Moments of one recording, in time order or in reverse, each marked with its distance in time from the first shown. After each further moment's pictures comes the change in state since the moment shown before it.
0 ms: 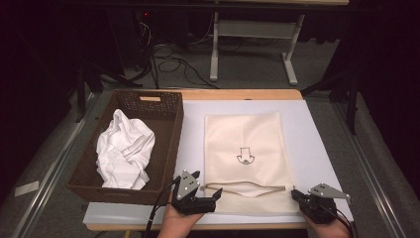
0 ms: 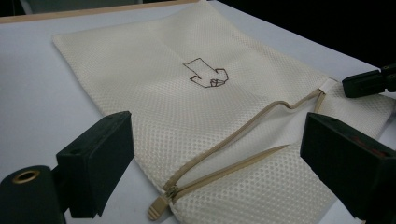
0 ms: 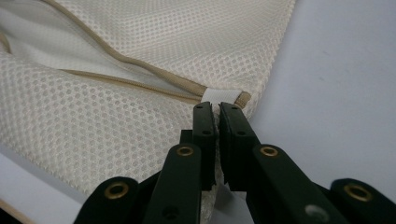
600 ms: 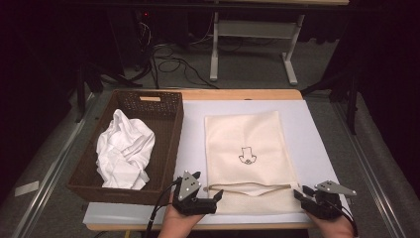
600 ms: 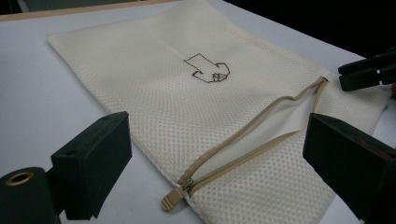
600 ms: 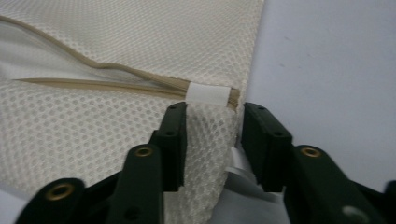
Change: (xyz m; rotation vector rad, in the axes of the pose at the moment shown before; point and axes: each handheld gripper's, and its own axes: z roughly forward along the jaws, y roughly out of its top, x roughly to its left) left arm -0.001 -0.002 0.002 0.010 -0.004 0.010; right arm -0.021 -0.003 0.003 0.010 -0.035 0.083
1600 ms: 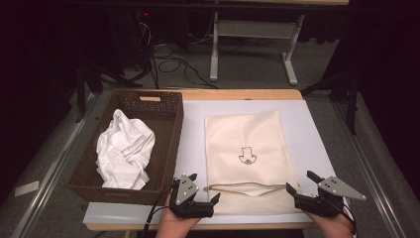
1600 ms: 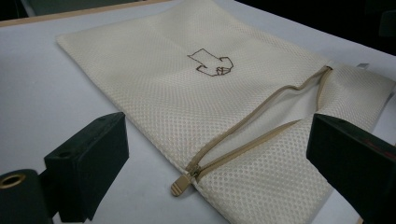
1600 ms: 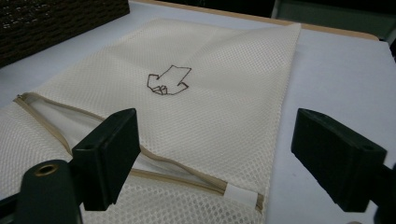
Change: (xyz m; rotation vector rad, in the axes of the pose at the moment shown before) left arm 0.001 -0.006 -0.009 0.004 0.015 0.034; right arm 0.024 0.031 -0.028 -0.283 0.045 -0.099
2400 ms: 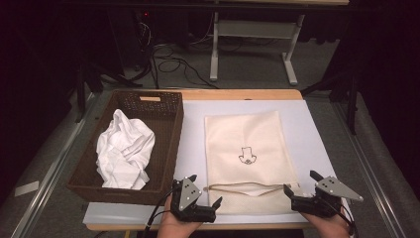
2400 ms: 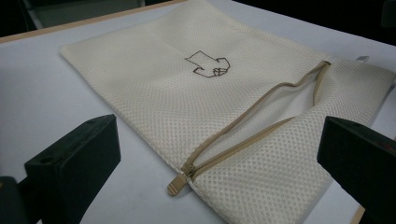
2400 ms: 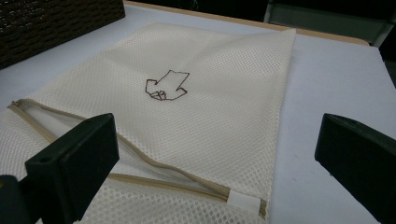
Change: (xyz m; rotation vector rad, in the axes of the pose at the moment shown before) left arm -0.012 0.000 -0.002 -0.003 0.021 0.063; right arm 0.008 0.003 0.001 -0.010 -0.032 -0.003
